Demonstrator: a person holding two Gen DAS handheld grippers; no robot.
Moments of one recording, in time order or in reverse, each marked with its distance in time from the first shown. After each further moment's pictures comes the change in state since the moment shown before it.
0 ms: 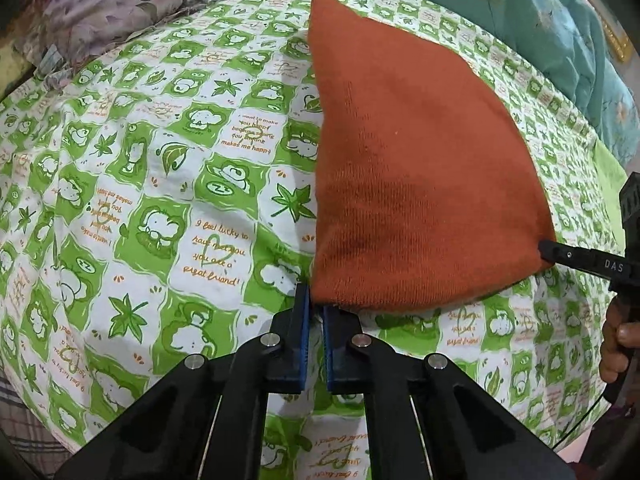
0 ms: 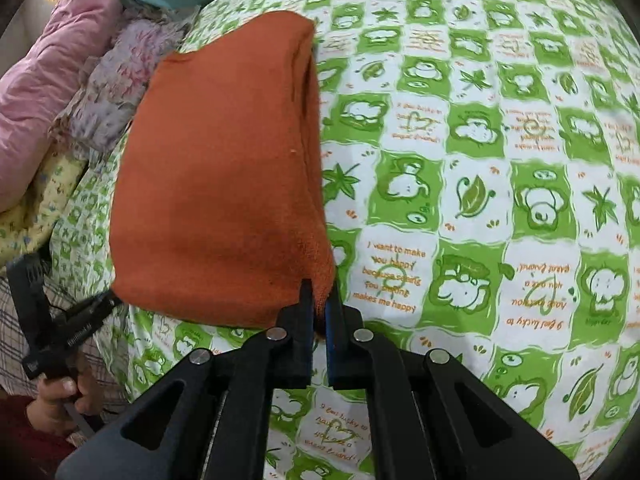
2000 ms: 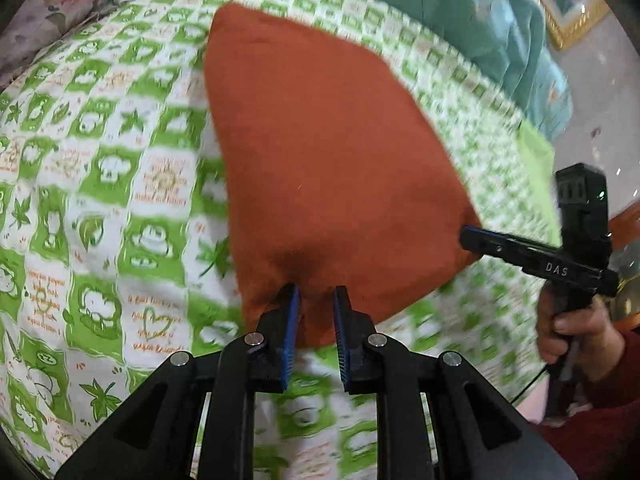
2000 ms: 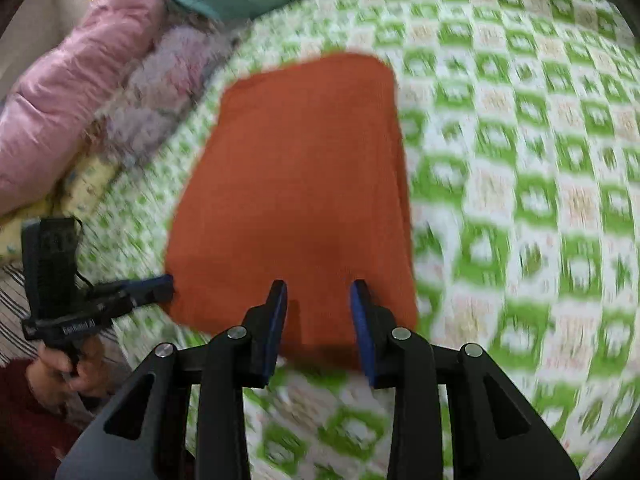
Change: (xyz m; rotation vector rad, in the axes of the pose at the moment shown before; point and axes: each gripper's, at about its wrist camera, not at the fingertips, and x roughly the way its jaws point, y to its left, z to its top) left arm 0.009 -0.001 0.043 0.132 0.094 -0.297; right arm 0.003 0.045 0.003 -0.089 -0.032 0.034
